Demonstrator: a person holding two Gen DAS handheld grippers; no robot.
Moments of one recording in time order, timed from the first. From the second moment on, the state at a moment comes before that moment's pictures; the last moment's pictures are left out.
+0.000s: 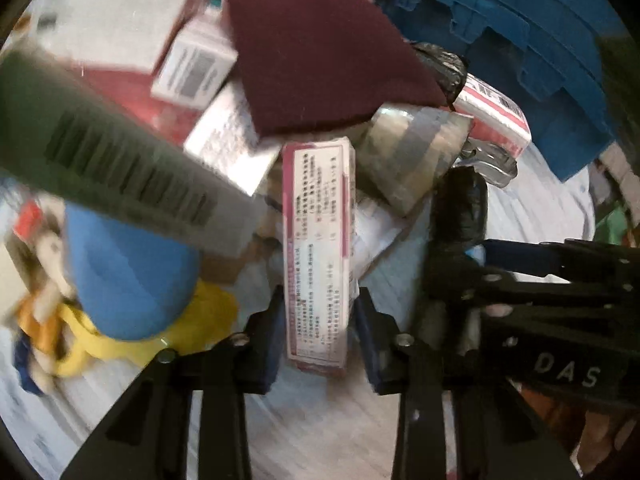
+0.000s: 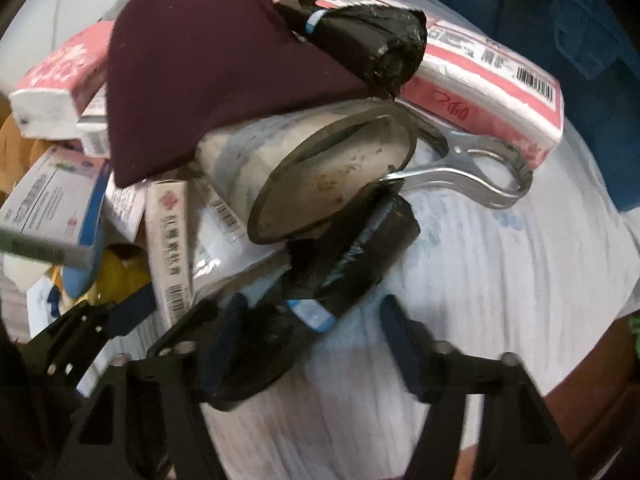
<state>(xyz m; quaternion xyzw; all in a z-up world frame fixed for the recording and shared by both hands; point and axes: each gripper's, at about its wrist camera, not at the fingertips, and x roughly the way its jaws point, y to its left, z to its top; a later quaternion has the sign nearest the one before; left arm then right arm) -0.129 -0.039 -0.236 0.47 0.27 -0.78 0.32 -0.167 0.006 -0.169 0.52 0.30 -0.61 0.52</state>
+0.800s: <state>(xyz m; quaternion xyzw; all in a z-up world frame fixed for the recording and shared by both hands) -0.136 -0.034 -0.247 0.45 0.30 -0.75 0.39 -0.212 0.020 -0.171 0.48 0.33 -0.60 0.55</state>
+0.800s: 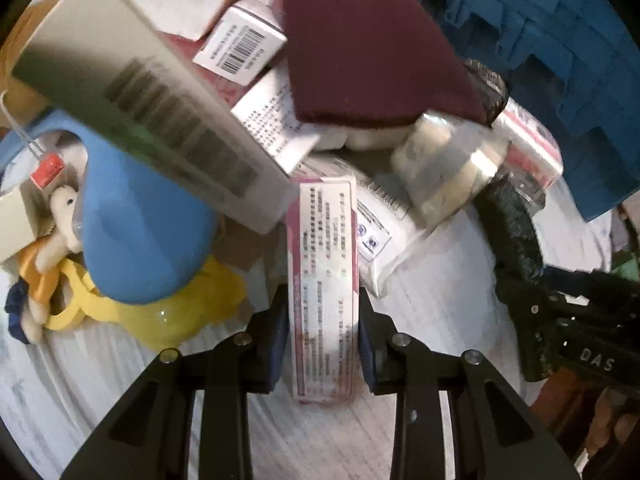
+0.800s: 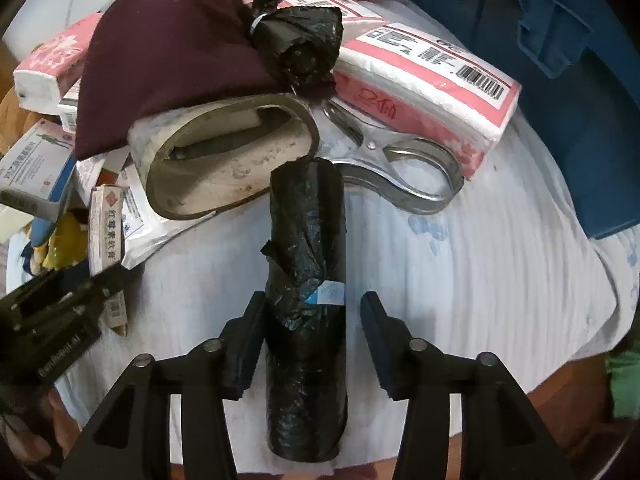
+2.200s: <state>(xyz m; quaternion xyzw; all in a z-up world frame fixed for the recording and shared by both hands) -0.188 0.059 -0.028 0.27 0.18 -0.78 0.53 -0.219 0.082 0.061 0.21 0.24 -0.62 0.72</state>
